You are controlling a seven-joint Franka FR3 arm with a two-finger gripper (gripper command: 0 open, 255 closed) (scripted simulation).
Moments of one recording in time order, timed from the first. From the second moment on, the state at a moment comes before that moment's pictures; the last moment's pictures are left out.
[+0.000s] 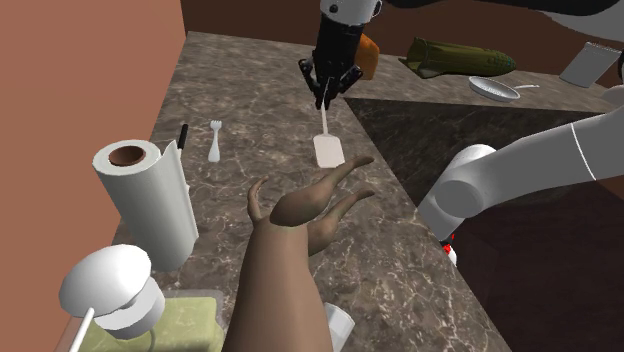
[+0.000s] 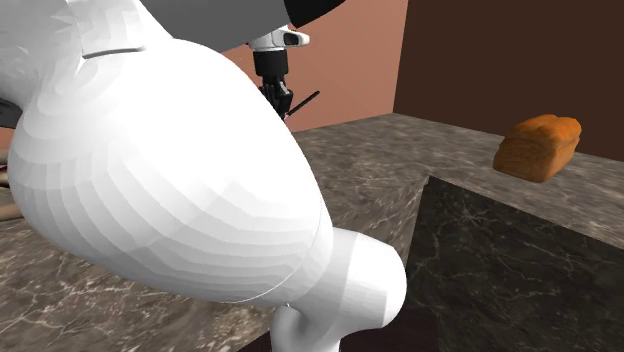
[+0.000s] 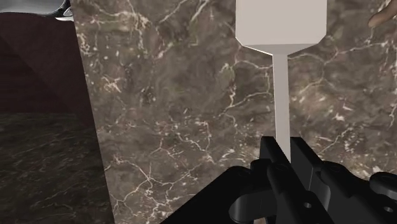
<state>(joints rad) 0.00 -0.63 0.41 -2.22 0.19 1.67 0.96</state>
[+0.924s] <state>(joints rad) -0.02 -0.57 0.39 -2.00 0.15 1.50 0.95</state>
